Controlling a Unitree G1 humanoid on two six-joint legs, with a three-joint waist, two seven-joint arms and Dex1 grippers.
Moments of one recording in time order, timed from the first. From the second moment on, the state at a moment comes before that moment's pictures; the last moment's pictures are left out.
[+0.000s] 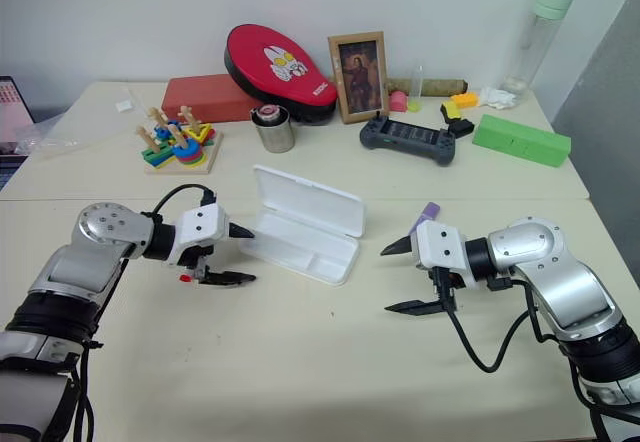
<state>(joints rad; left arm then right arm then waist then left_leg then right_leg) -0.61 0.87 -0.19 0.40 -0.05 0.04 -1.35 -0.46 -0.81 0.21 -0.34 0.31 0.39 1.26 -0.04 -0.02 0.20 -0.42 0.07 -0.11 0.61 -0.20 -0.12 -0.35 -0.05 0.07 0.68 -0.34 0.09</state>
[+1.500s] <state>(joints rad) -0.40 0.95 -0.18 -0.05 -0.13 0.13 -1.43 -0.48 -0.82 0.21 -0.35 0.33 0.38 1.25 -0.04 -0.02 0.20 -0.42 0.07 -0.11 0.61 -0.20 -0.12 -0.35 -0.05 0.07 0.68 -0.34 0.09</state>
